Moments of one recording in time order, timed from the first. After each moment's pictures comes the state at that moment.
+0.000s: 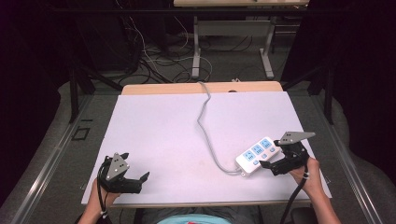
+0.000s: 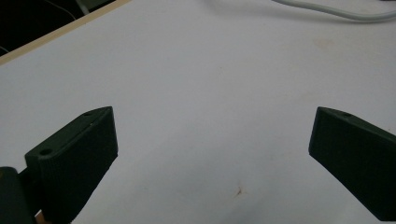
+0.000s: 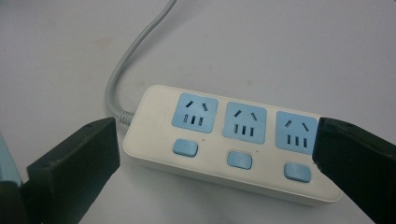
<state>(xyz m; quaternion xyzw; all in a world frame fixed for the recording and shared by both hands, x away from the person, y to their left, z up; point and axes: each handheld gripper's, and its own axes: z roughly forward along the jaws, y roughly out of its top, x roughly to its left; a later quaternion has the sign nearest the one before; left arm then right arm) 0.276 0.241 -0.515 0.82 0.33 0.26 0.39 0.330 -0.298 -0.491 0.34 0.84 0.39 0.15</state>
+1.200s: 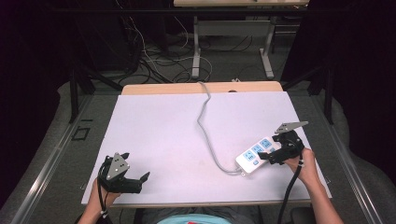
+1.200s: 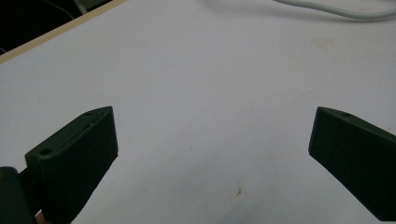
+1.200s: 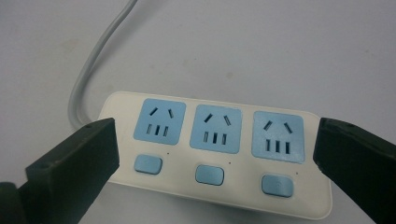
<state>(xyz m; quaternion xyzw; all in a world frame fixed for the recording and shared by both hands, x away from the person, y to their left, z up) 0.277 0.241 -0.516 0.82 0.33 0.26 0.39 0.368 -0.301 -0.501 0.38 0.84 0.37 0.11</state>
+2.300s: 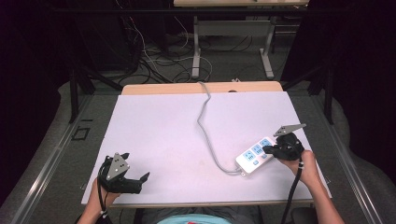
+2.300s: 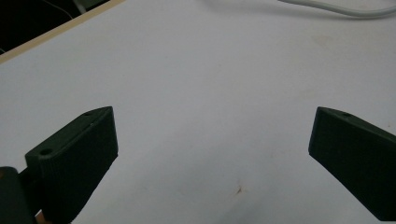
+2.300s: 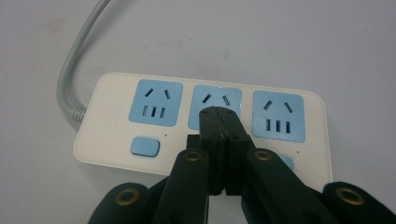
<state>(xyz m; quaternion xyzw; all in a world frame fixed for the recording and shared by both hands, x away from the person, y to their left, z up) 0.277 0.242 -0.516 0.82 0.33 0.25 0.39 0.361 -0.299 -0.504 0.39 0.85 0.34 0.12</state>
